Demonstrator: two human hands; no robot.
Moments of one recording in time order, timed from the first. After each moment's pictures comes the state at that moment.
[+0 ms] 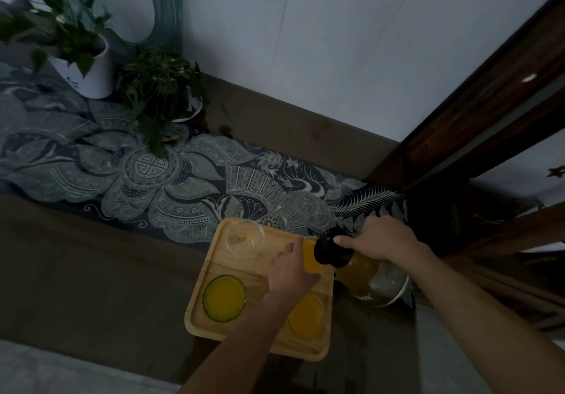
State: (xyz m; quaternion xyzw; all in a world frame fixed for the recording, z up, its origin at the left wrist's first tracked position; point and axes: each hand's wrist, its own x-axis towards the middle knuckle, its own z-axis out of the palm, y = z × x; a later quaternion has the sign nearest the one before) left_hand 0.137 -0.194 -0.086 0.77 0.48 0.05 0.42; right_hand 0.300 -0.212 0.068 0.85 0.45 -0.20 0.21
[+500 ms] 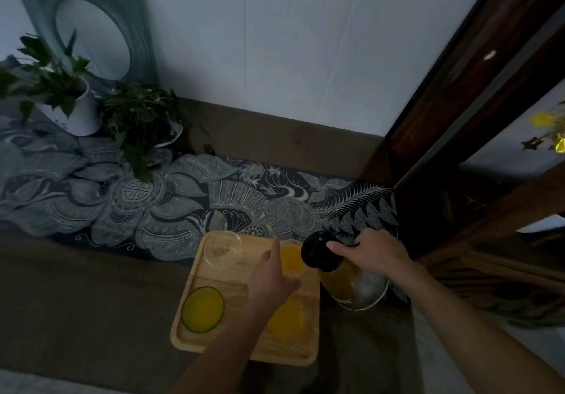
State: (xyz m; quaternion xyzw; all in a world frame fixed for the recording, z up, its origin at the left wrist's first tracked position) left_hand 0.140 -0.205 -0.072 0.77 0.50 0.02 0.40; right_hand 0.349 -0.274 0.039 0.87 0.43 -0.25 0.02
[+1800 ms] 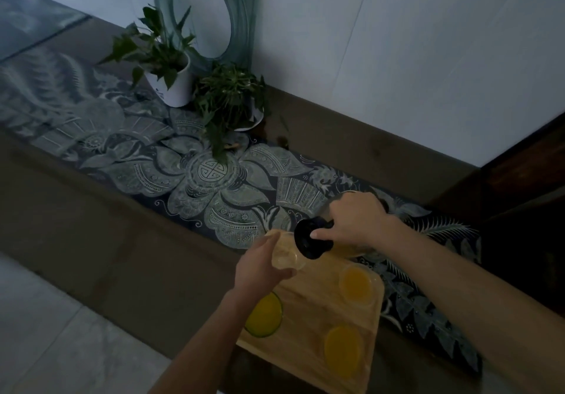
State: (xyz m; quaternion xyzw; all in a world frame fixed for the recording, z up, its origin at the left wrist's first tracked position) left_hand 0.024 -0.120 -0.063 0.72 0.58 0.07 0.38; right_hand 0.243 -0.085 0.052 0.61 0.76 -0.02 0.23
